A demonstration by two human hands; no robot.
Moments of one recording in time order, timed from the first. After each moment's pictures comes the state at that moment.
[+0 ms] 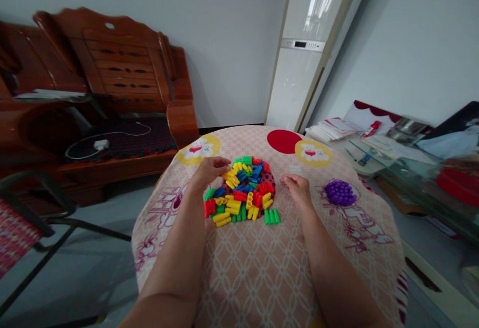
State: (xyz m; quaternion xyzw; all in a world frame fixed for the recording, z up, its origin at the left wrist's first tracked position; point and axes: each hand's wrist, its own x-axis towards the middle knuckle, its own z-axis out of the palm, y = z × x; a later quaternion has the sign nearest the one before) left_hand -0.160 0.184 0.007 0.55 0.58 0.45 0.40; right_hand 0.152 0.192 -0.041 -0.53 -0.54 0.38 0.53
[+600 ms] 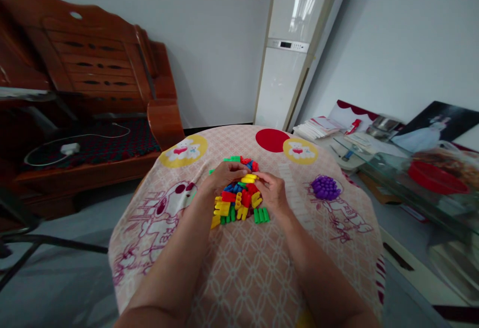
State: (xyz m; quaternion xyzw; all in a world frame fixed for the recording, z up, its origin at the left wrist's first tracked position) left_hand -0.083 0.174 0.025 0.55 0.45 0.42 0.56; right_hand 0.103 0.156 -0.008 -0.40 -0.73 0.22 0.51
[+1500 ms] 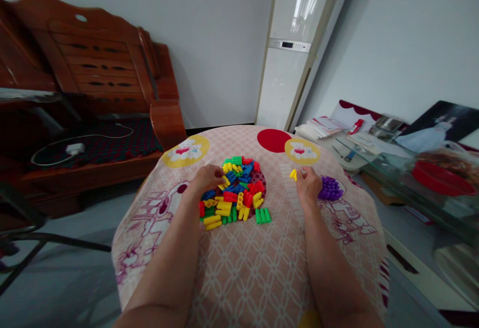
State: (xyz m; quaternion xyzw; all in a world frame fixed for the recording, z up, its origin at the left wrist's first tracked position) left_hand -0.143 0.187 0.006 0.67 0.67 0.21 0.23; right_hand 0.198 0.193 -0.018 -0.72 -0.56 -0.06 0.40
